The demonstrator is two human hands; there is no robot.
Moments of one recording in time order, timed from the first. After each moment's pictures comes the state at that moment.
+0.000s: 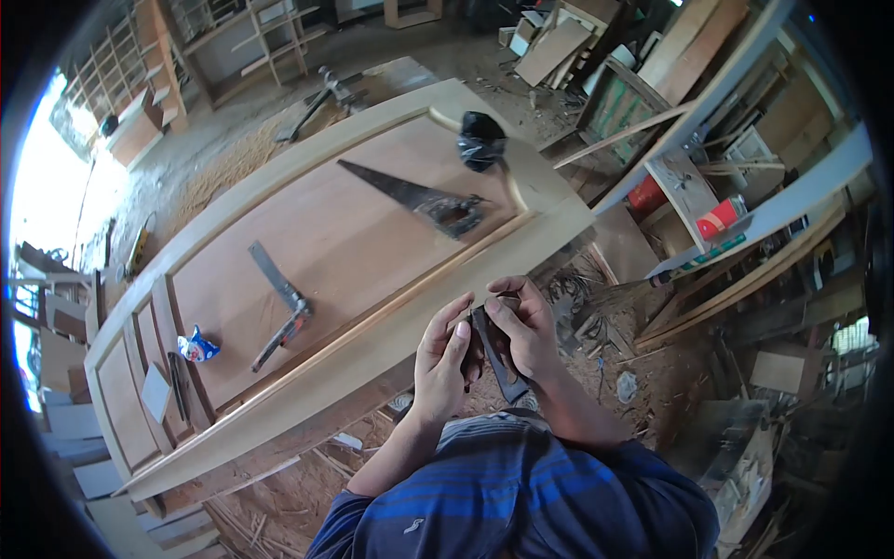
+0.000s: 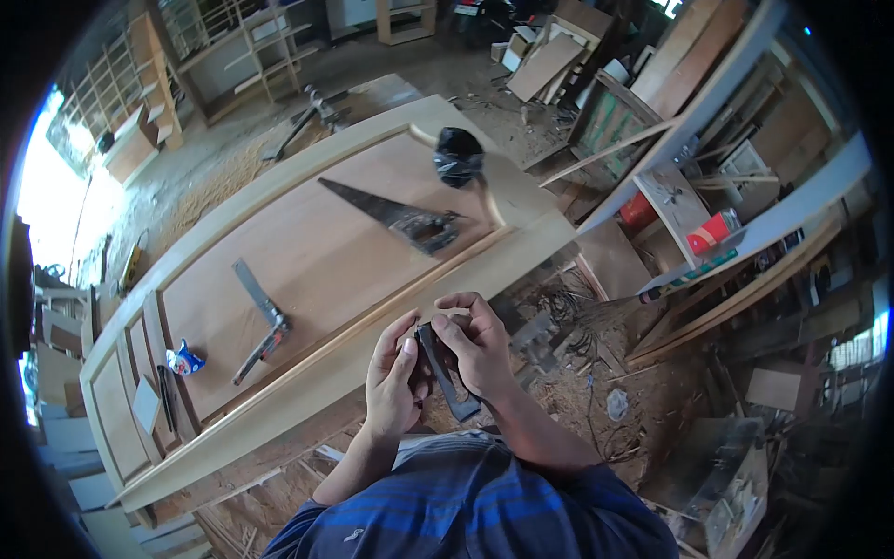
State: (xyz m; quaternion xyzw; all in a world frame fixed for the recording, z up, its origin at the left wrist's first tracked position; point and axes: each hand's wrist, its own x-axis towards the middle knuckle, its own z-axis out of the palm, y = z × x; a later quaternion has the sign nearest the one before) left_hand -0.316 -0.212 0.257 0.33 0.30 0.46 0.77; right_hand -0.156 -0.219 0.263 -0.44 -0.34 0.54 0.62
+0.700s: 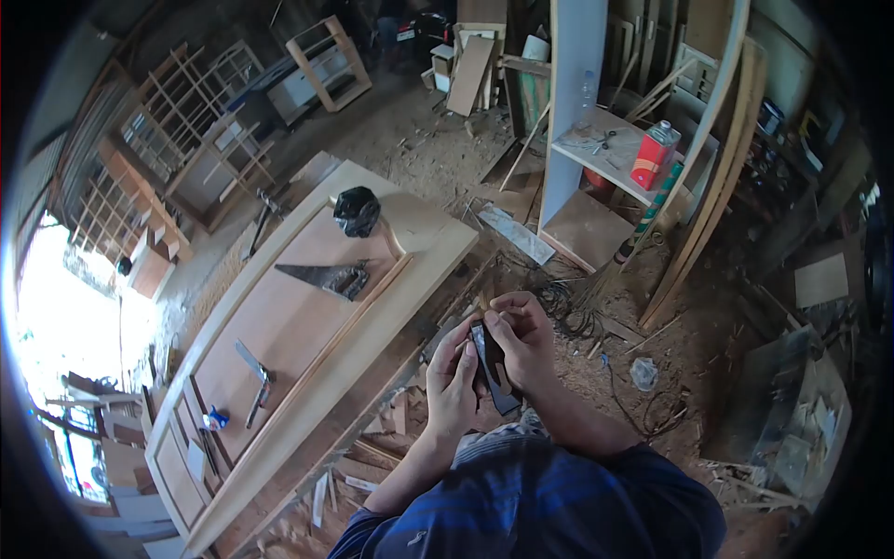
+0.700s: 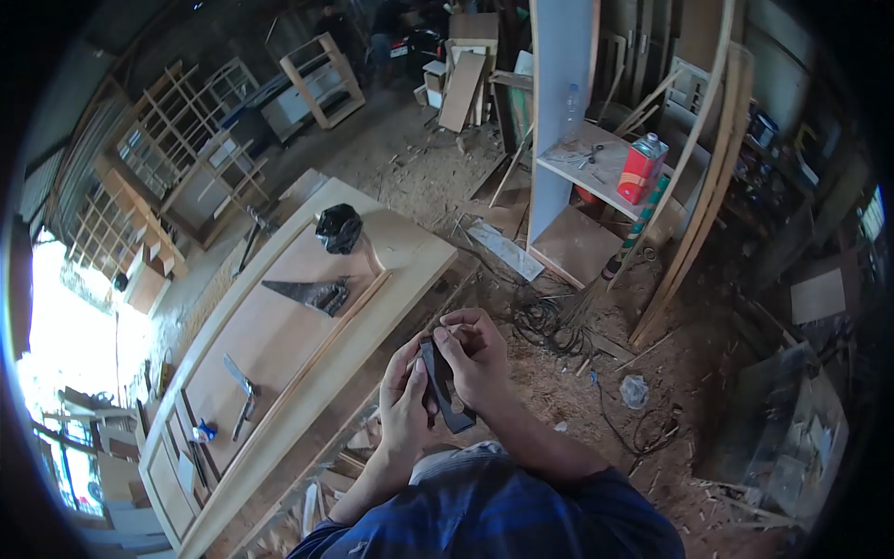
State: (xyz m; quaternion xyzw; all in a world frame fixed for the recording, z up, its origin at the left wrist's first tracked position) left_hand 0.003 -0.390 0.305 0.50 0.34 0.39 0.69; right_hand 0.132 -0.412 0.288 -0.43 -0.28 0.35 0.78
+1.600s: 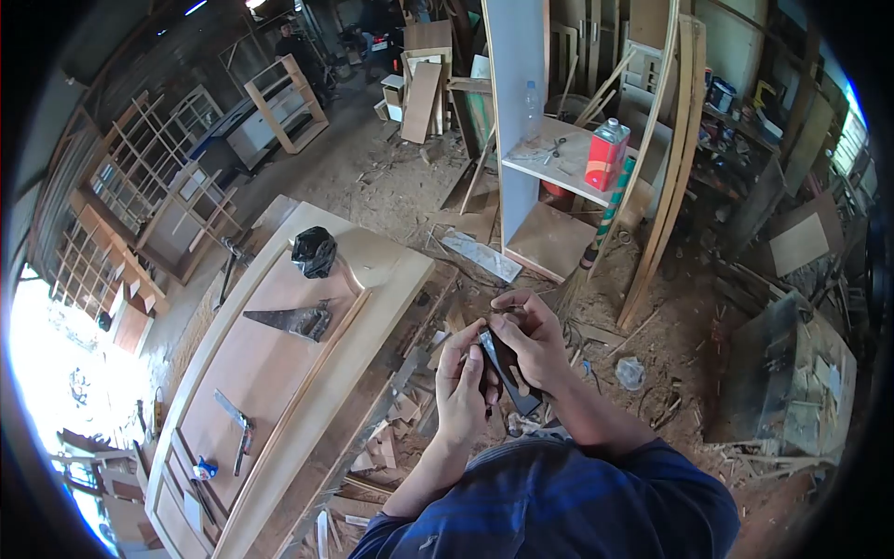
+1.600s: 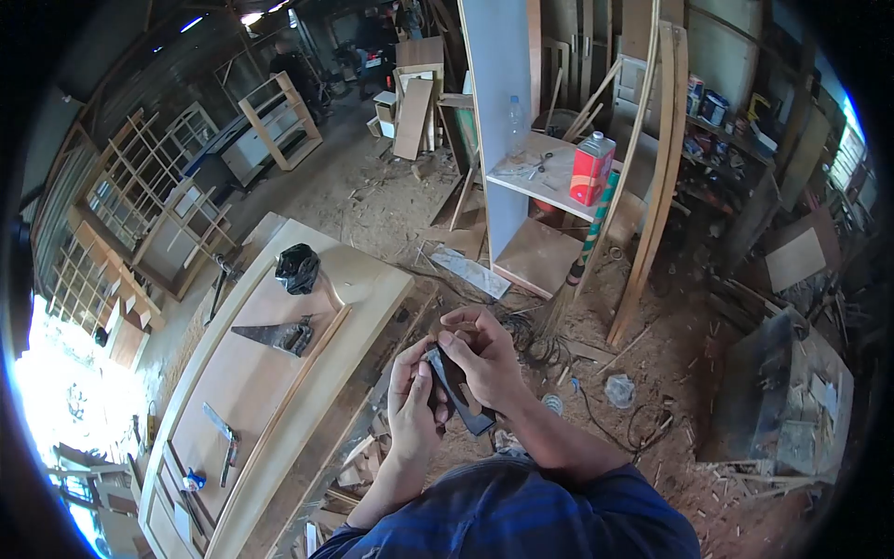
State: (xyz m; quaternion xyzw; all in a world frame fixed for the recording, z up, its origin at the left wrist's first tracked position) left_hand 0.077 -0.412 0.293 0.48 0.25 0.36 0.76; right_hand 0.219 -0.452 0.279 -0.43 -0.31 0.36 0.77
